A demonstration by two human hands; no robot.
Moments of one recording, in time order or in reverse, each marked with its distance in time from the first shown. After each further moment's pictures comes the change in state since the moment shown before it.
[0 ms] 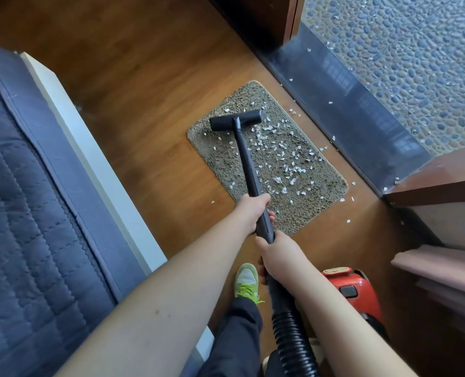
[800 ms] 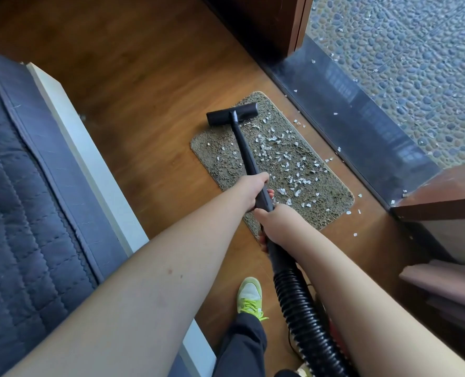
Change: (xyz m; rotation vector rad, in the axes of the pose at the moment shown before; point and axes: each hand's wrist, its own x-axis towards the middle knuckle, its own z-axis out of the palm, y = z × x) left_hand 0.035 0.076 -0.005 0.021 -0.013 -0.010; right_hand 0.041 -0.073 -0.016 0.083 -0.031 0.046
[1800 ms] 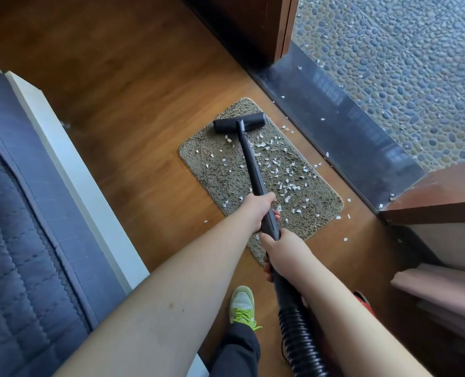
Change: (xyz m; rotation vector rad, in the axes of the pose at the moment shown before) left_hand 0.009 -0.024 0.036 0.003 -0.056 0.052; right_hand 0.007 0.040 -0.022 0.031 0.062 -0.070
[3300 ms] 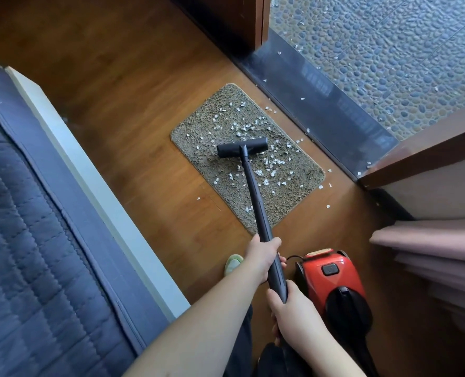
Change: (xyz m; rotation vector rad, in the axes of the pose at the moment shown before) left_hand -0.120 -0.191 0.043 -0.018 0.020 -0.059; right_hand -0.138 0.184 0.002 -0.226 0.057 0.063
